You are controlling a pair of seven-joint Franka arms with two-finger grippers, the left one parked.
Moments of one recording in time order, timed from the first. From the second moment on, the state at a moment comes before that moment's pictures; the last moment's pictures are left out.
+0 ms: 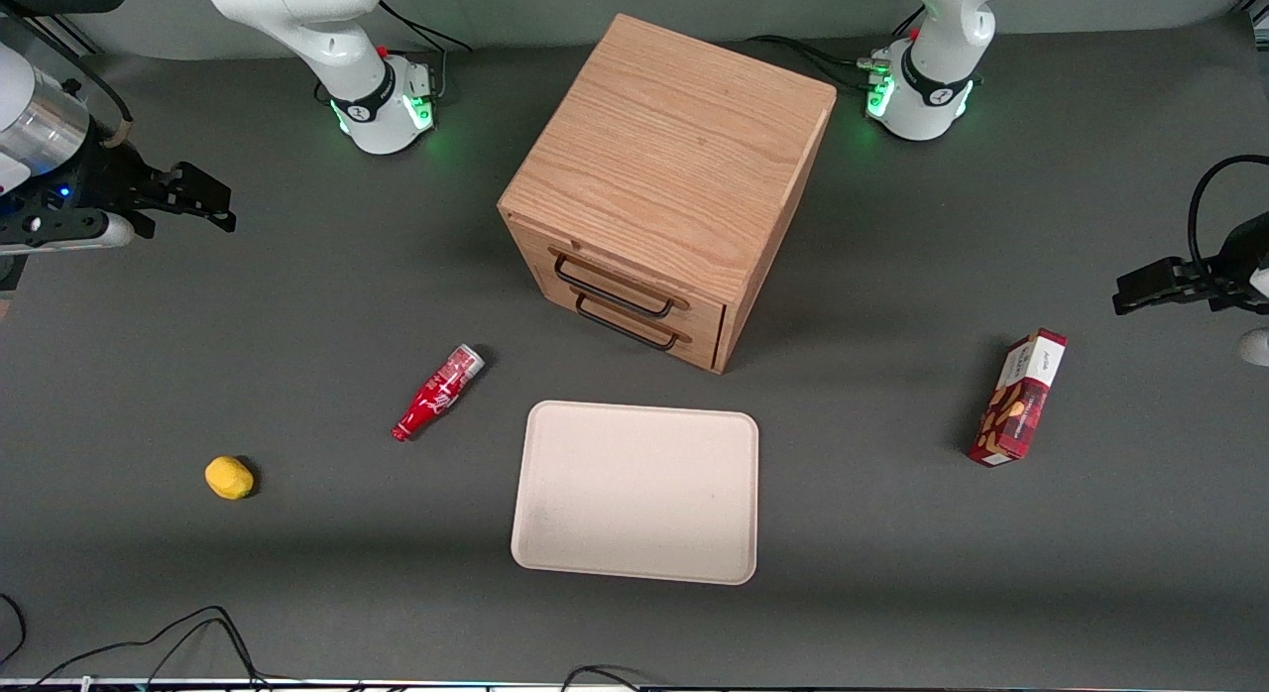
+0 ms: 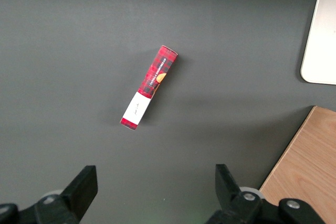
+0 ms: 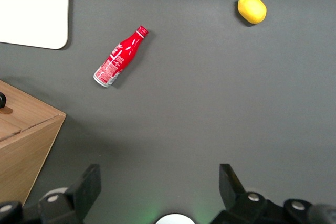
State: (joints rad) arm 0.02 -0.16 0.04 -1.79 0.00 1.57 0.02
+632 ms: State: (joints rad) arm 0.03 -0.13 0.04 -1.78 0.03 1.60 0.07
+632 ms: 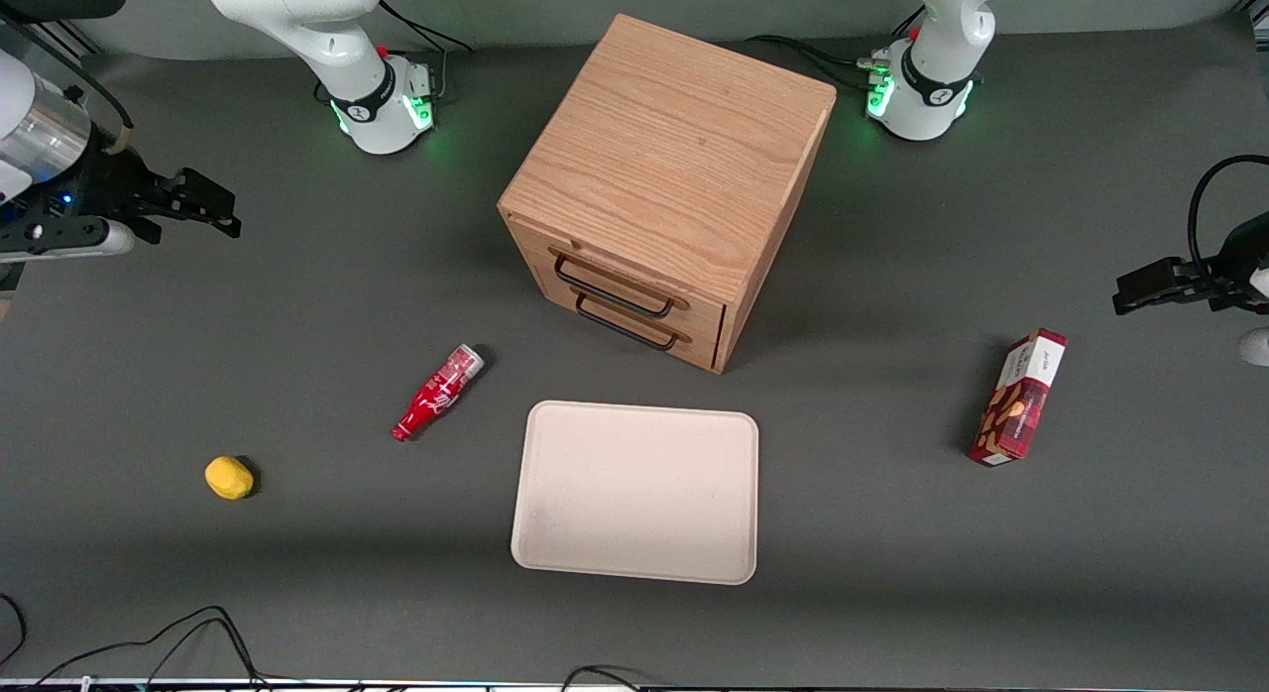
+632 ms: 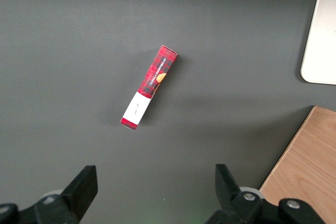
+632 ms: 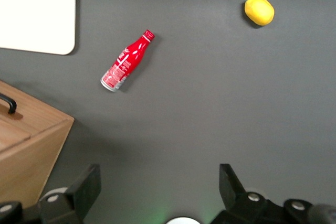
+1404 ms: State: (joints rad) arm 0.08 0.12 0.18 -1.95 0.04 2.03 0.72
